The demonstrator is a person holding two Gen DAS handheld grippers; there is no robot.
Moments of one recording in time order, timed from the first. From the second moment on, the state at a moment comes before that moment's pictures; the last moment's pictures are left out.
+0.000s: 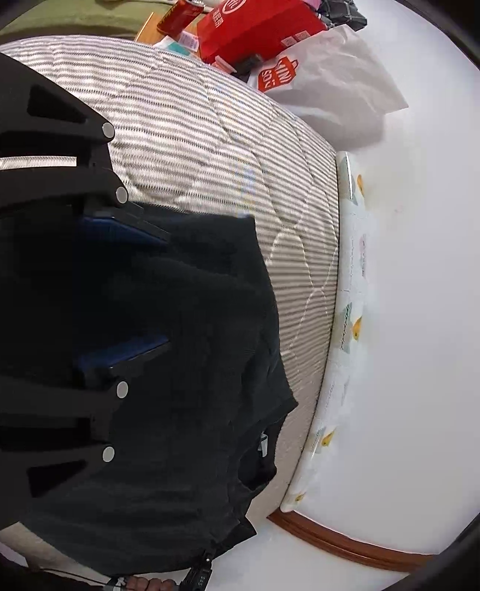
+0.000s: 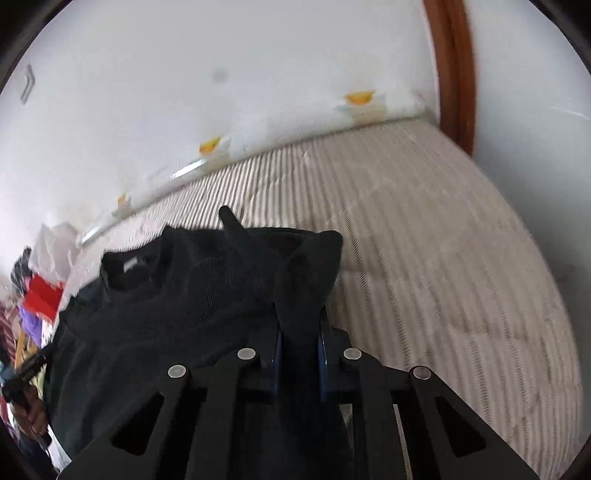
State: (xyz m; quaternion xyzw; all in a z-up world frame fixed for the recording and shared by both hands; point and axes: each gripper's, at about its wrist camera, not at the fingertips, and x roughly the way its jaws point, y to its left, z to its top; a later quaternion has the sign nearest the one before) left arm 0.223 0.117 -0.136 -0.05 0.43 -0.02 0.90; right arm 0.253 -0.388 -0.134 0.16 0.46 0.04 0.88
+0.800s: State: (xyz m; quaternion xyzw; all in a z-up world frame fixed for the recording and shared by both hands) left arm 0.142 0.147 -0.135 -0.05 0.42 0.00 0.91; right arm 0.184 -0.331 -0.081 0.06 0.43 -0.06 0.90
